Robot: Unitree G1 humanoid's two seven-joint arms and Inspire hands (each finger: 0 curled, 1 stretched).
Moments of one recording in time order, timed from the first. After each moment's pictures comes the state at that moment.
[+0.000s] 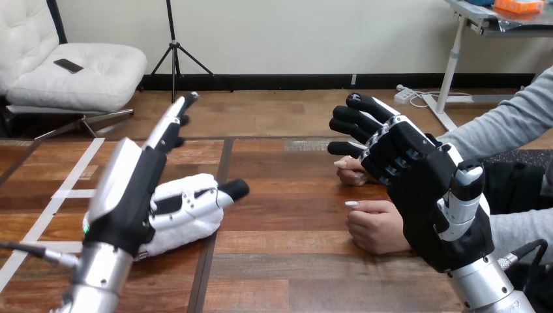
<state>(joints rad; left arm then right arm) 0.05 0.28 0.07 -0.05 0.41 -0.37 -0.03 0.07 -0.16 -0.05 -0.04 0.43 -0.38 0.60</state>
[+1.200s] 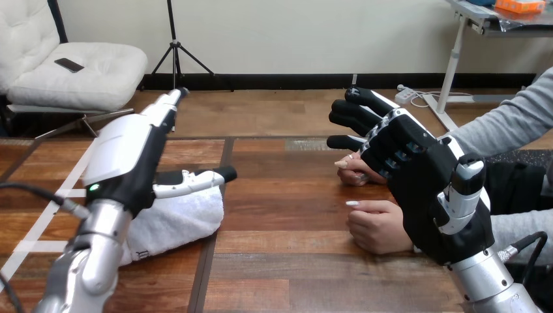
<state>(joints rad) -0.23 0.40 -0.03 0.28 0.68 -0.24 0.10 0.04 -0.16 -0.06 -0.03 0.43 -0.39 0.61</state>
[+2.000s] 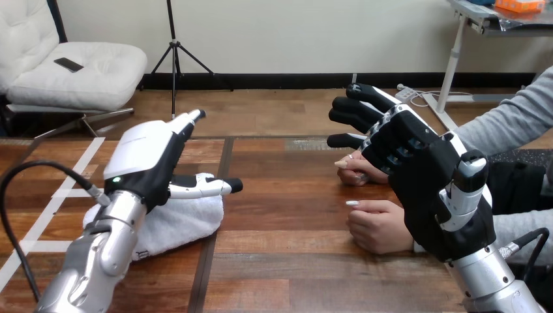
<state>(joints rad) -0.39 0.43 -0.16 0.54 0.72 -0.23 0.11 0.03 -0.16 -0.06 -0.03 0.43 -0.39 0.61</state>
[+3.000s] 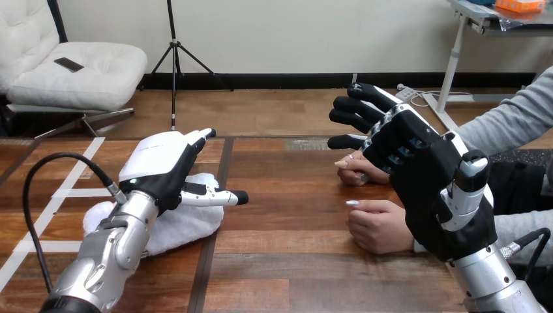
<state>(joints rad) -0.48 0.43 -0.27 0.69 0.73 -0.19 0.11 0.03 -0.16 -0.07 -0.03 0.43 -0.39 0.61</state>
